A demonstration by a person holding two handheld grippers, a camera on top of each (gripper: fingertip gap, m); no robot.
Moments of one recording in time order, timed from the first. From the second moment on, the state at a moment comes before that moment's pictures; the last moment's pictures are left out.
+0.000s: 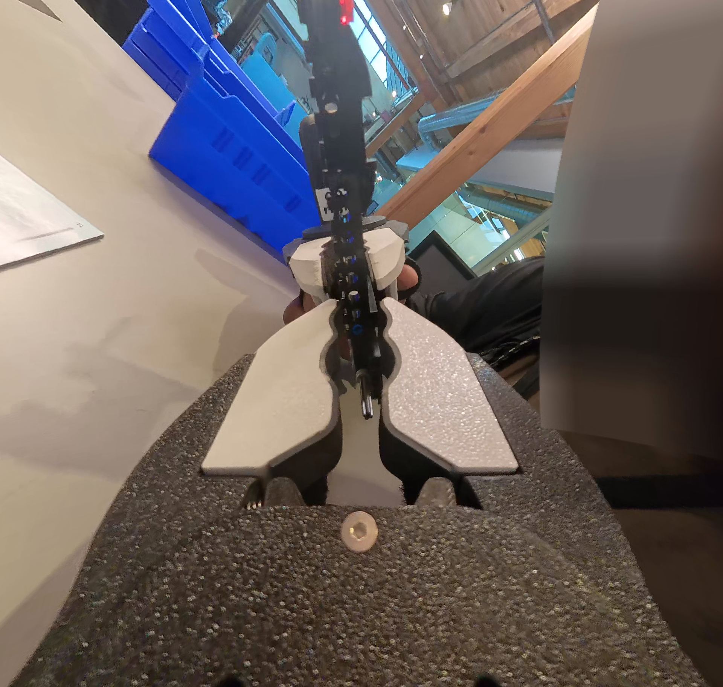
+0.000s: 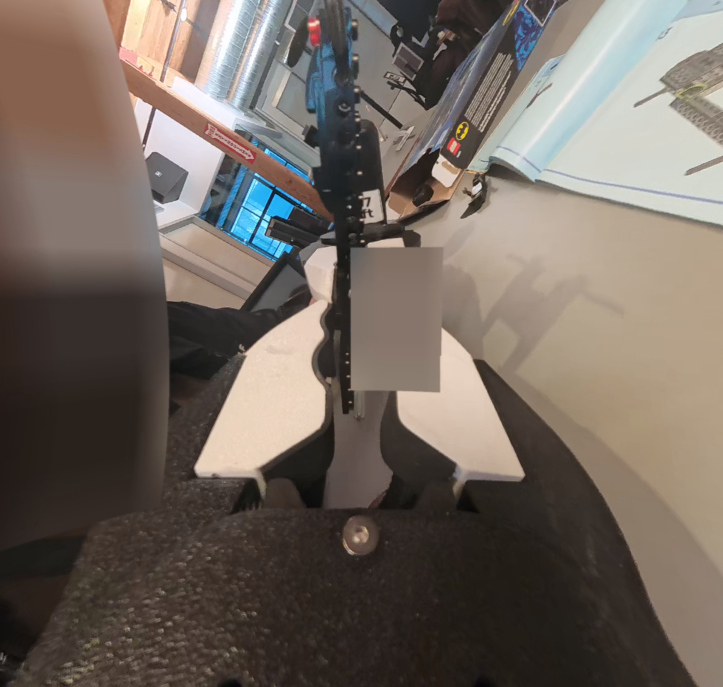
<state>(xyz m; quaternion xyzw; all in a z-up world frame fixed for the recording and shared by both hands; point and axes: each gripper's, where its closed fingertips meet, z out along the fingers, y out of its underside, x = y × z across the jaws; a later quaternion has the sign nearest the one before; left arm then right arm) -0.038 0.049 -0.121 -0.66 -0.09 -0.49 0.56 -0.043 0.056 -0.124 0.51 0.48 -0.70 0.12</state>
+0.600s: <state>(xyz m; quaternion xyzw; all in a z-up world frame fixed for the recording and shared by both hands) -0.041 0.051 -0.128 -0.67 -0.11 -0.50 0.54 -0.044 0.058 -0.128 0.51 0.49 -0.70 0.09</state>
